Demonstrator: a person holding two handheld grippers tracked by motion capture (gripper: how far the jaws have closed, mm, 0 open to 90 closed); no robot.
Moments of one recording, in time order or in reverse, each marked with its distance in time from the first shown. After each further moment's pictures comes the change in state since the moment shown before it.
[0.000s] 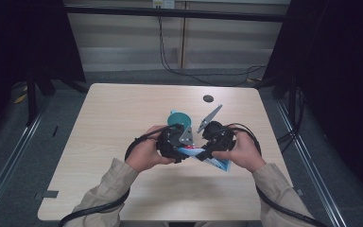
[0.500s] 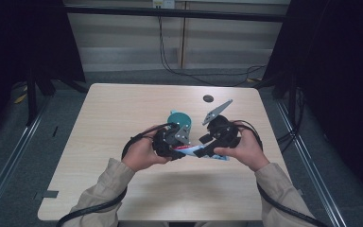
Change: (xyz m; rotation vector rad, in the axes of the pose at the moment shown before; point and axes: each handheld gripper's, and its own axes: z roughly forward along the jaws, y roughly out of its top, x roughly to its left) left arm 0.002 -0.011 -0.008 0.002 -0.067 -0.095; right arm -0.008 -0.003 -0.015 -0.161 -0.008 0.056
